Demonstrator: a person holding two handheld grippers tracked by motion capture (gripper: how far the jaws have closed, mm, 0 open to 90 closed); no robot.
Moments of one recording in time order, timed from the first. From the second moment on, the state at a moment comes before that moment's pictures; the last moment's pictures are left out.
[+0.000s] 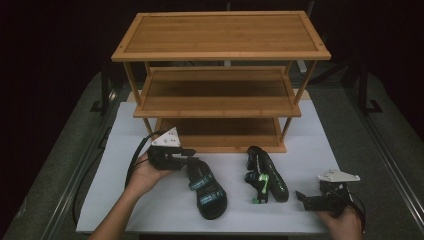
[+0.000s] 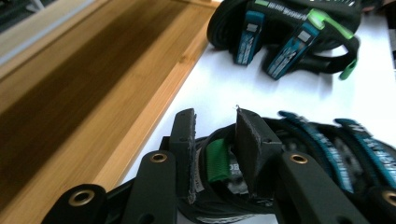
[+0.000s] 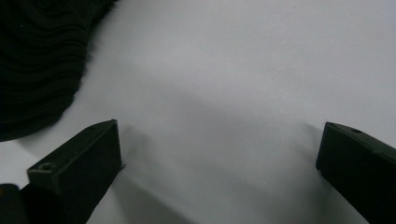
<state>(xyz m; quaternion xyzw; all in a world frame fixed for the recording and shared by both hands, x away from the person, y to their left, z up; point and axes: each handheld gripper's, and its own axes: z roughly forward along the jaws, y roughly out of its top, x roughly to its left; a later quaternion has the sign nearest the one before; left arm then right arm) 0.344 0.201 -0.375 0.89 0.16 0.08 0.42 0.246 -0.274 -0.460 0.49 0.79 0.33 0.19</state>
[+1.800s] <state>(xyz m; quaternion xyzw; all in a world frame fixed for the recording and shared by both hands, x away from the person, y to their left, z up) 0.391 0.274 -0.422 0.85 0.28 0.07 0.43 0.246 -0.273 -0.460 0.49 0.79 0.33 0.19</state>
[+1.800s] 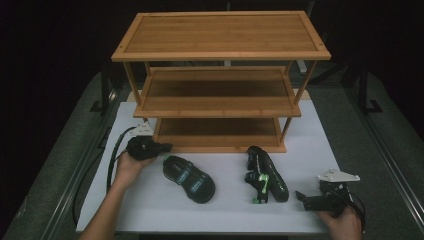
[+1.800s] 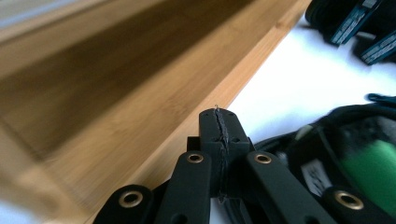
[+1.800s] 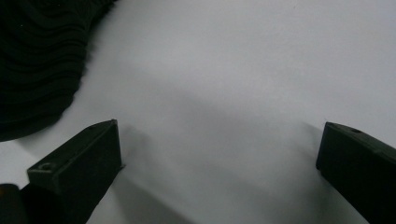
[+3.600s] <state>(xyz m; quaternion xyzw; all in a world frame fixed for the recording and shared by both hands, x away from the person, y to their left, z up) 0.285 0.299 -0.433 0.88 0.25 0.02 0.41 0.245 -0.273 -0.460 0.49 0.79 0.33 0.19</state>
